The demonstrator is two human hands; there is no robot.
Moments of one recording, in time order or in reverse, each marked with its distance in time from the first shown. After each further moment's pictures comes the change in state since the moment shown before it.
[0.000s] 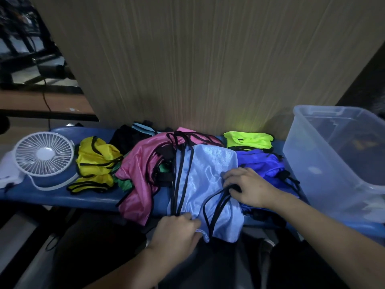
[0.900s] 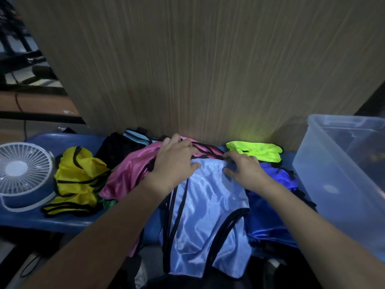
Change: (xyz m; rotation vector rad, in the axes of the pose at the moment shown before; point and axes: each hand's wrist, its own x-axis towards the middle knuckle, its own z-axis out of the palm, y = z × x) left_hand 0.182 -0.094 -0.047 0.010 0.143 -0.168; right_hand 0.090 0.031 -0.019 0.120 0.230 0.291
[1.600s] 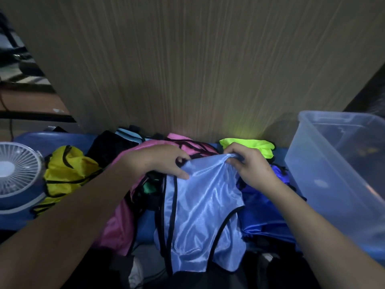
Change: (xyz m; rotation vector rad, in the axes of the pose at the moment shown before) left_hand 0.018 -0.030 -0.023 -0.279 -0.631 0.120; right_hand -0.030 -0.010 -0.035 0.381 0.158 -0.151
